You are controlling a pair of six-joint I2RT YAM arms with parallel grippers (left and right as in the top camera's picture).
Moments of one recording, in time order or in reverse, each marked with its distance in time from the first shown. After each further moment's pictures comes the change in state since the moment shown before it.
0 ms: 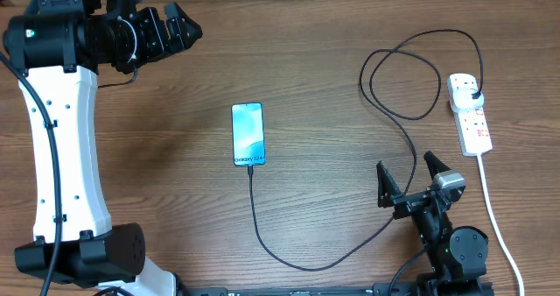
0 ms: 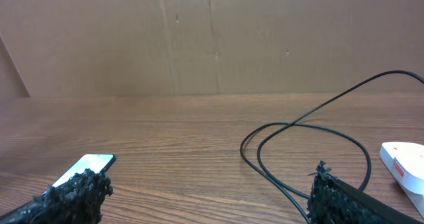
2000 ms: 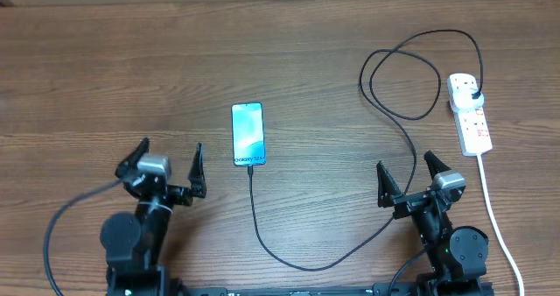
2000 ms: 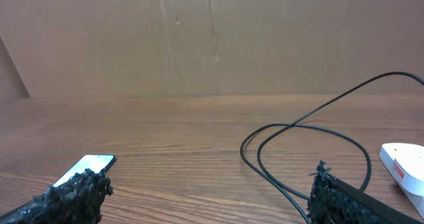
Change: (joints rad) left arm -0.024 -1.398 -1.893 1.394 -0.290 0.262; right arm 0.000 0.000 0.000 0.003 0.000 0.000
